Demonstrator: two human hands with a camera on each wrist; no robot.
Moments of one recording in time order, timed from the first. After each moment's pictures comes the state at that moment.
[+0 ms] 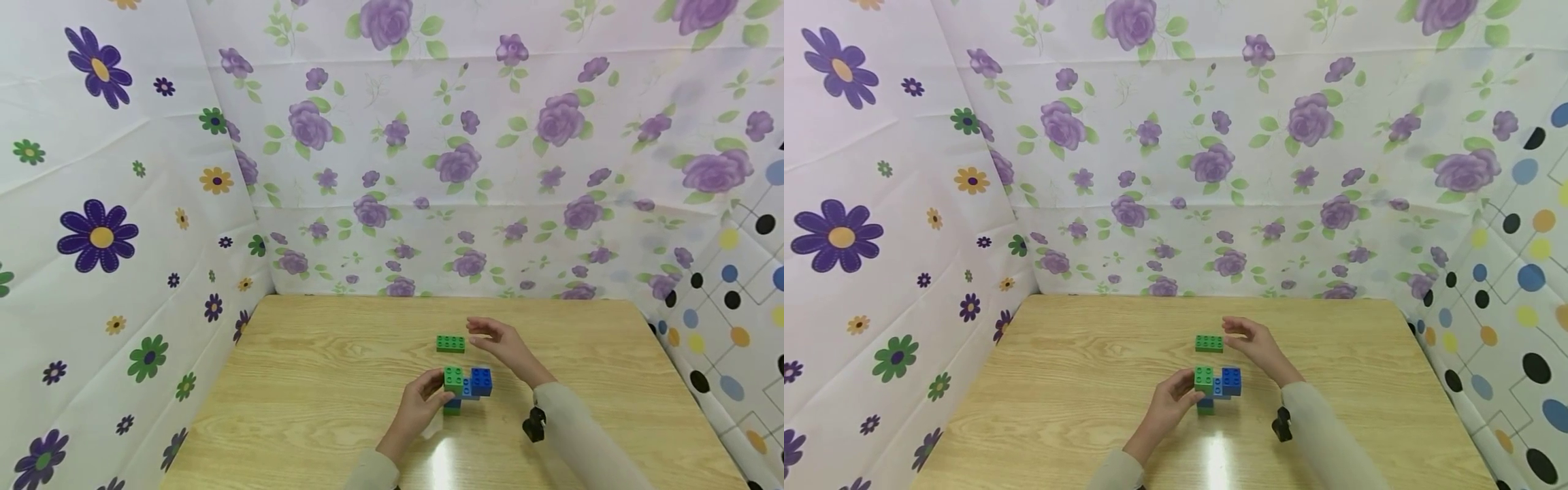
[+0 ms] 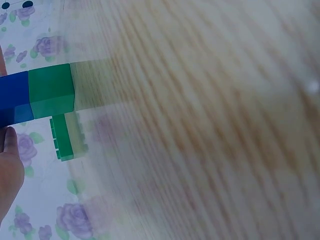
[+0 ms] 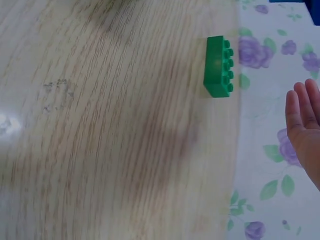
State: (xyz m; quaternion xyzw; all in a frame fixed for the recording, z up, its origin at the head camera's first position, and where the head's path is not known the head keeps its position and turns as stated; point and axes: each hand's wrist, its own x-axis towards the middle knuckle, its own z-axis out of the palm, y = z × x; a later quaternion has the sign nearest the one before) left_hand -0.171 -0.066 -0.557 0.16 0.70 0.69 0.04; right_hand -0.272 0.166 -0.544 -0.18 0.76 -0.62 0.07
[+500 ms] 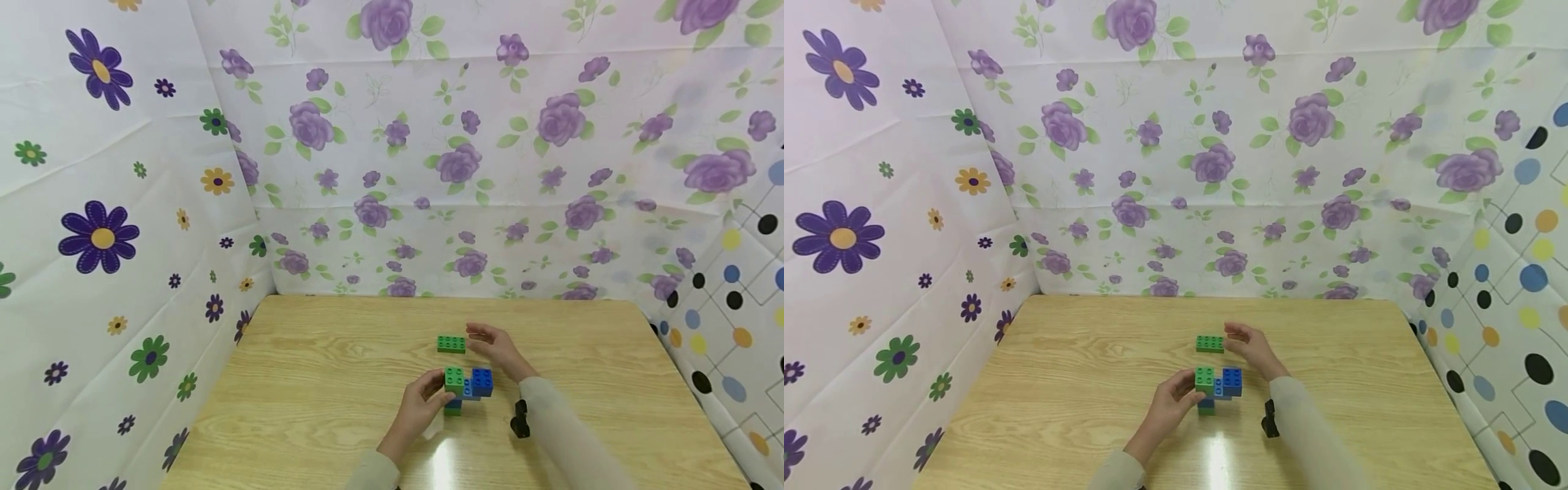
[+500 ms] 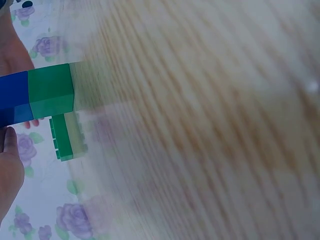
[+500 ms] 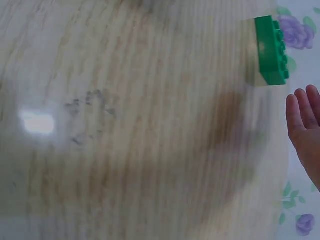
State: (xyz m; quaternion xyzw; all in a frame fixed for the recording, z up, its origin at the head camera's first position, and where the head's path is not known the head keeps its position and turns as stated) left_hand -0.171 -0.066 -0.558 0.17 0.70 0.69 0.04; right_hand -0.294 0.159 -0.586 -0.10 0.78 -0.61 0.10
